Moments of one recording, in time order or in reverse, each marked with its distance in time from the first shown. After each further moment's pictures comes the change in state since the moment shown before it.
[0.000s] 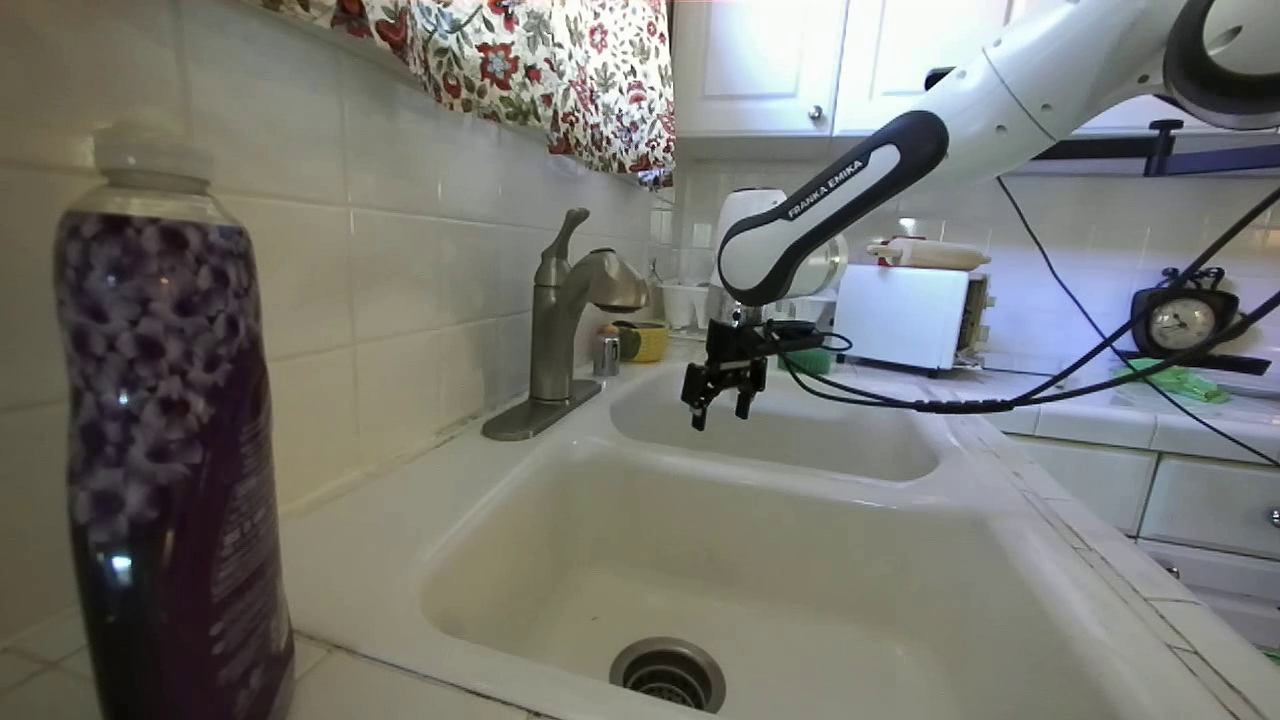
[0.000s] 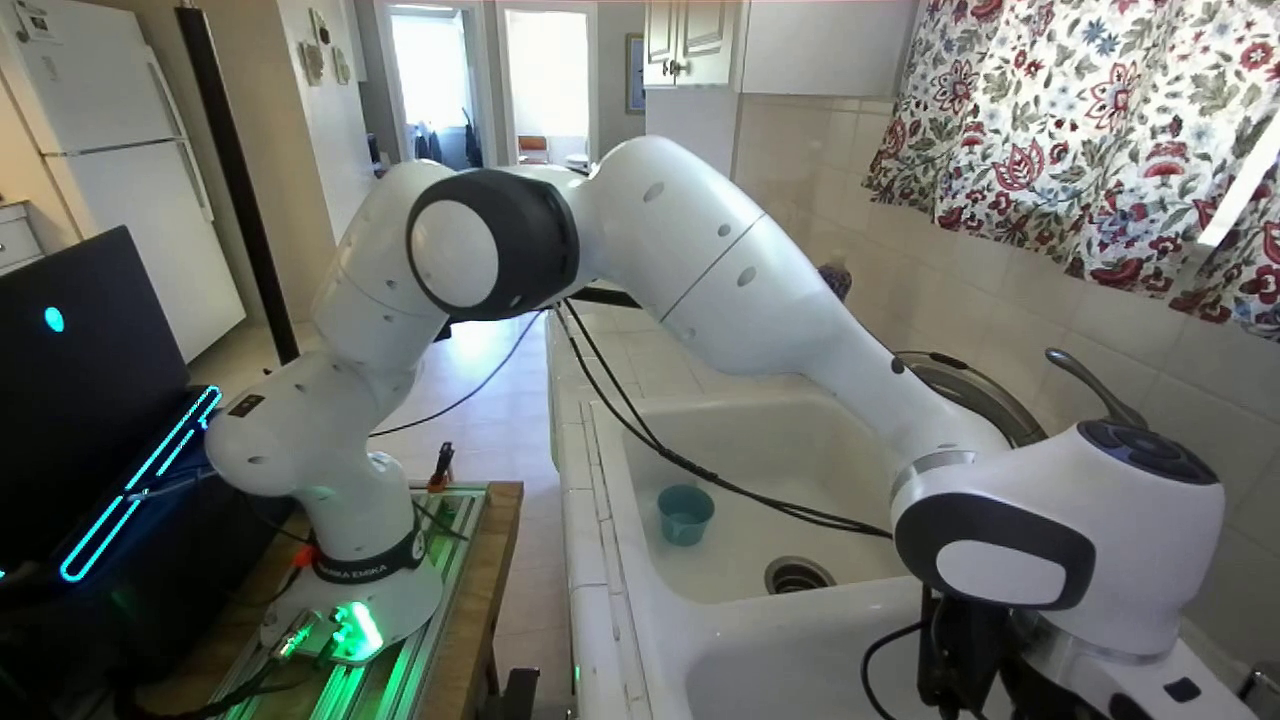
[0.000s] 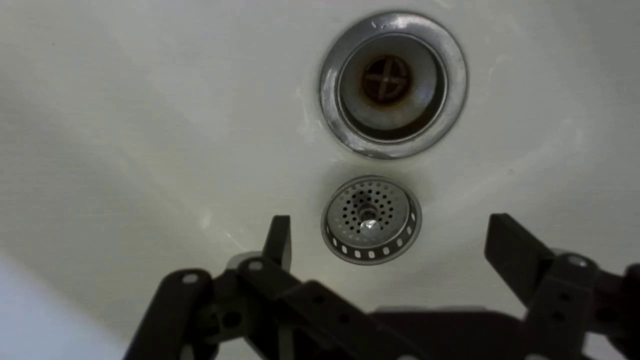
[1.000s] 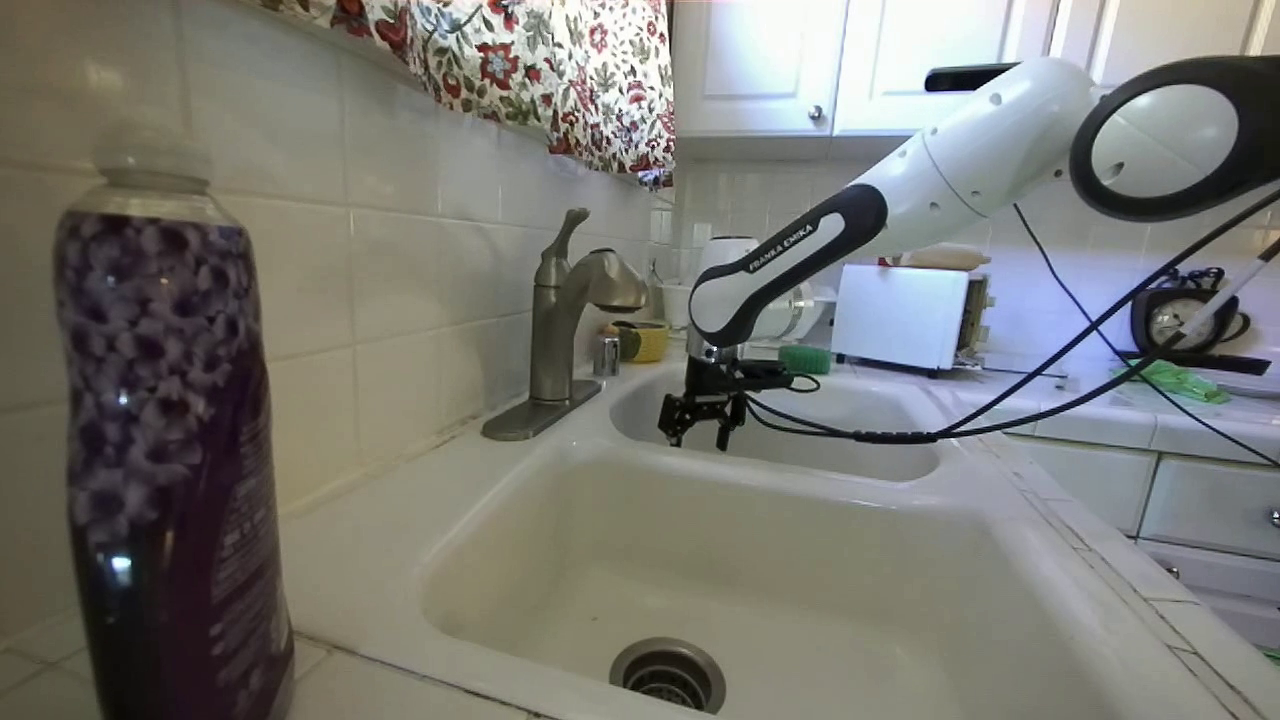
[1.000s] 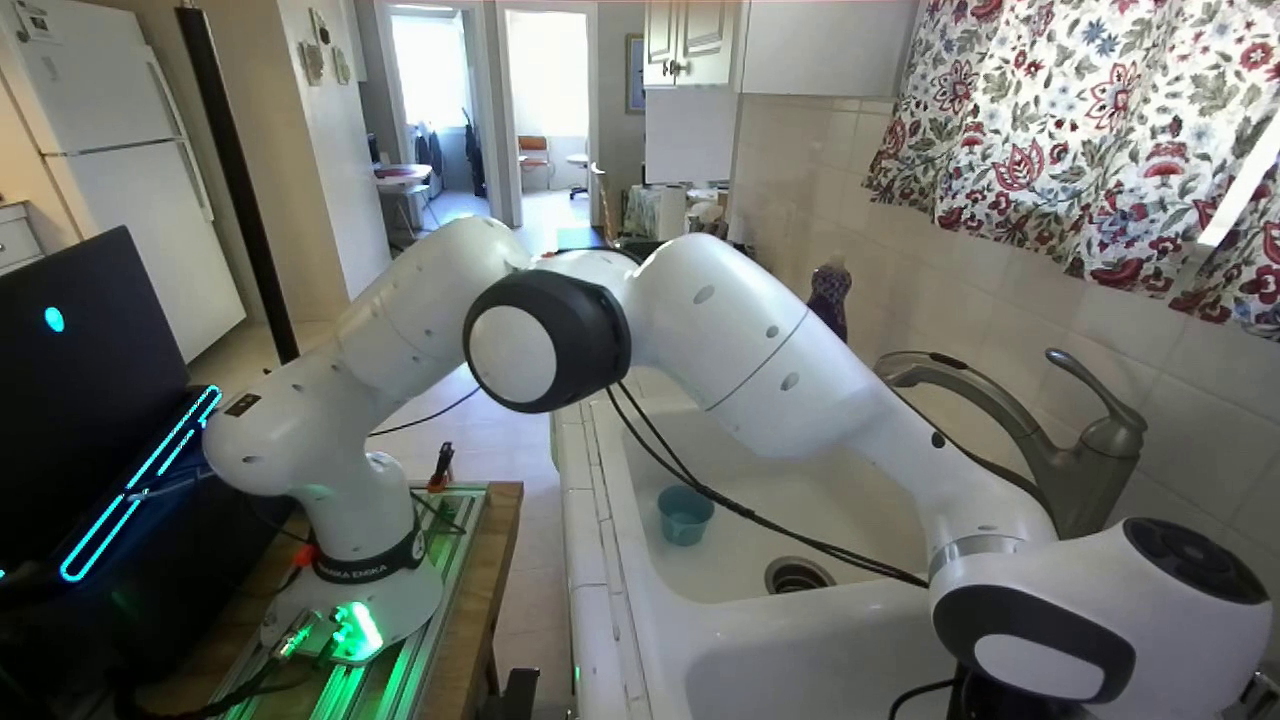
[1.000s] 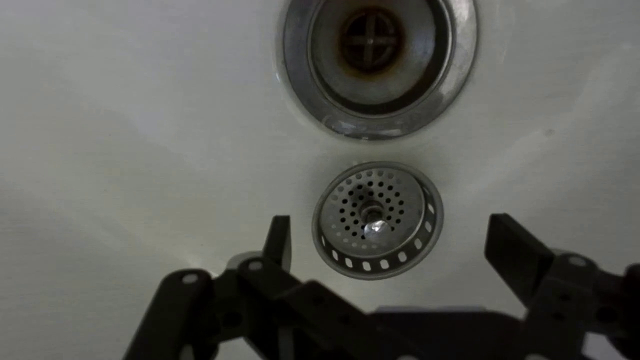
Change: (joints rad) arm -0.042 0.231 0.016 0.243 0.077 -0.023 0.086
